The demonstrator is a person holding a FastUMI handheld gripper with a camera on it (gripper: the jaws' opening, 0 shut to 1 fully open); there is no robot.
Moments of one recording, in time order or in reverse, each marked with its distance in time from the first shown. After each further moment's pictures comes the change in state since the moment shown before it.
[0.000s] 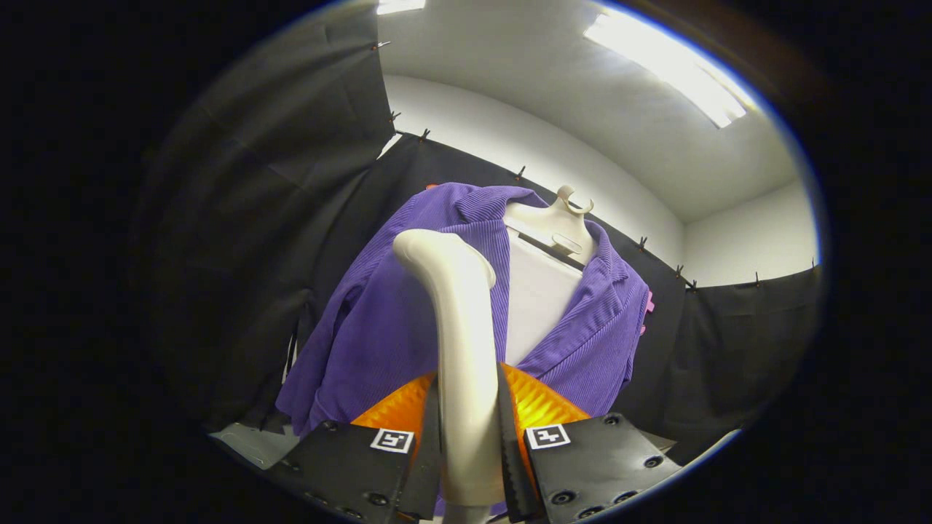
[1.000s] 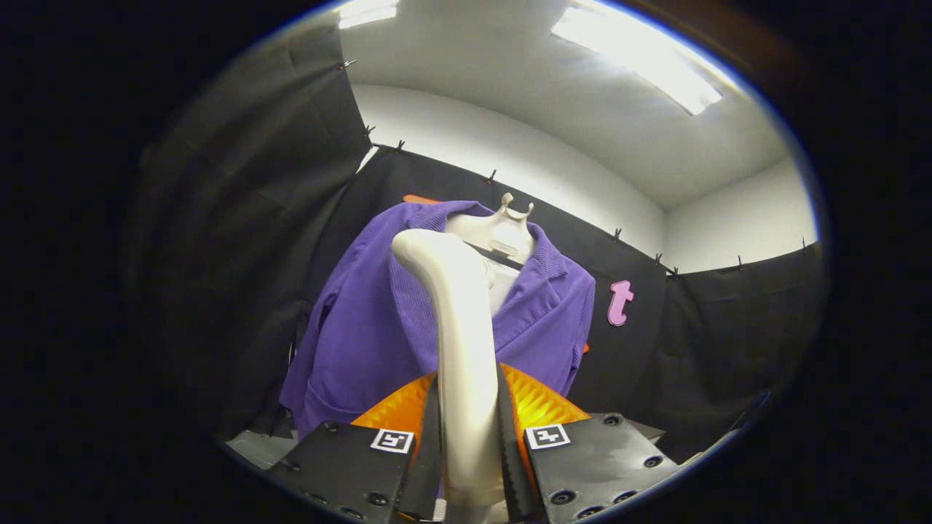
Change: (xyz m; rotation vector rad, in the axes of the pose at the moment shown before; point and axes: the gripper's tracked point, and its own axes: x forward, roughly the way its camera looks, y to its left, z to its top) arm -0.067 -0.054 0.020 0.067 -0.011 -0.008
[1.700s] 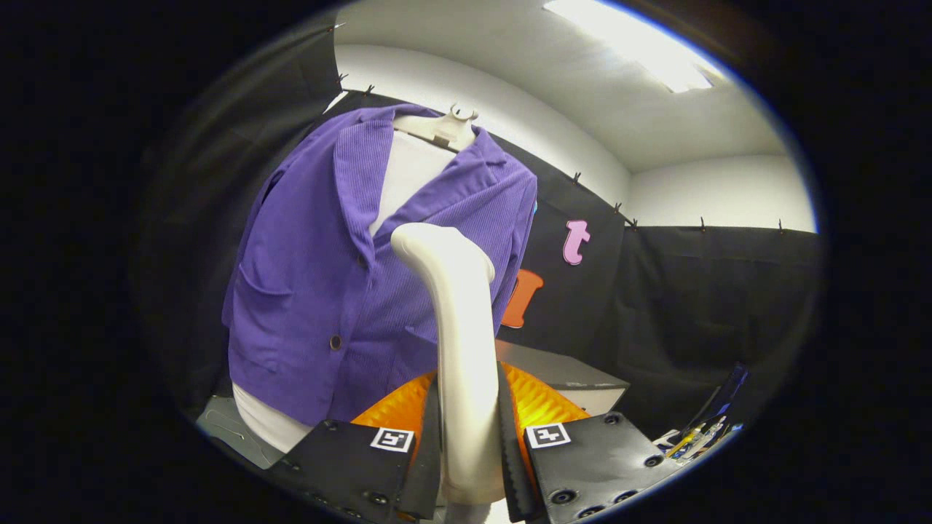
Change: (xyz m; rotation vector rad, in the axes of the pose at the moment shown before) arm -0.041 -0.092 -0.142 -0.037 0.206 -0.189
